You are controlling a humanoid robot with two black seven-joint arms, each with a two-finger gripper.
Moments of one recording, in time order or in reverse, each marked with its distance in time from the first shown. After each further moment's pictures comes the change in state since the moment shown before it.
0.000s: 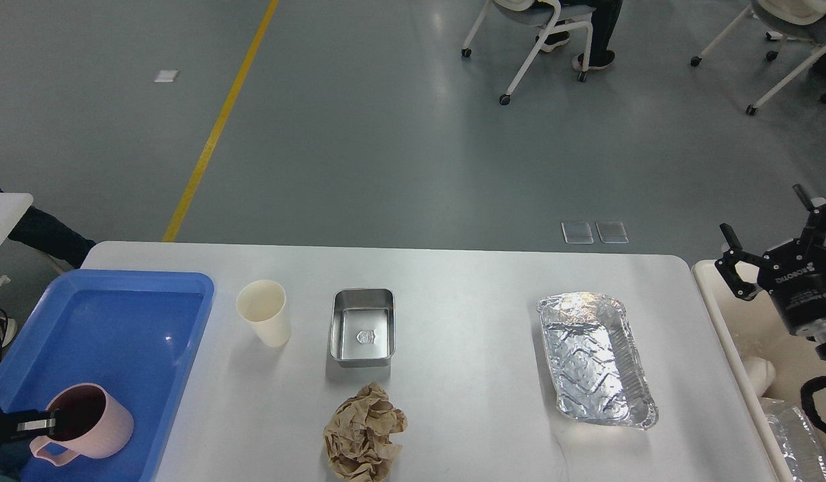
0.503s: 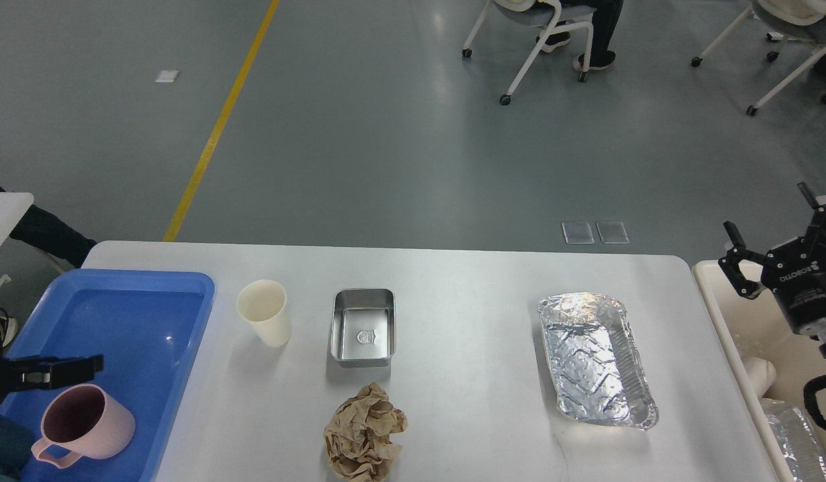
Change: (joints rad) left arm -0.003 0.163 -0.170 -0.279 -0.012 0.024 -0.012; right arm 0.000 -0.002 0.005 0.000 0.000 0.000 -0.001
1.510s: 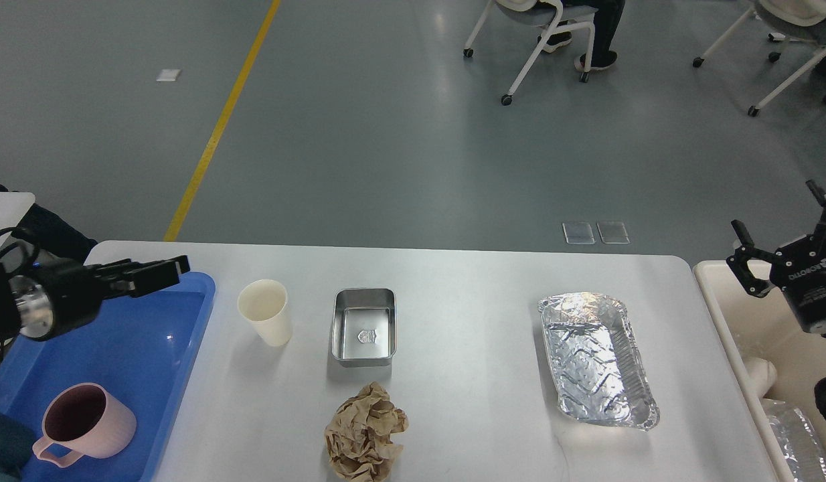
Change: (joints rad) left arm -0.168 -0.314 -0.089 0.014 -0.018 0.027 0.099; right arm -0.003 -0.027 -0.002 0.001 0.000 0.002 0.000
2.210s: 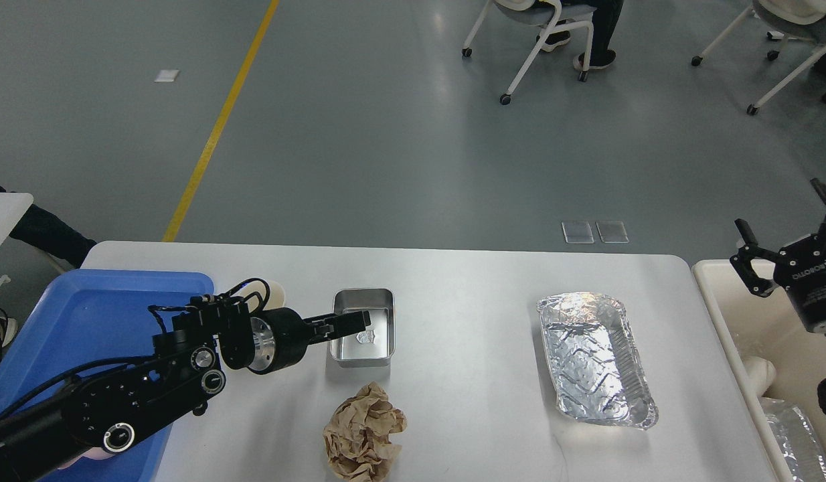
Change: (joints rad) left arm -0.124 -0.606 0.220 0.336 0.013 -0.008 0.073; right arm 0.000 -0.004 0.006 0.000 0.000 -0.001 0.002
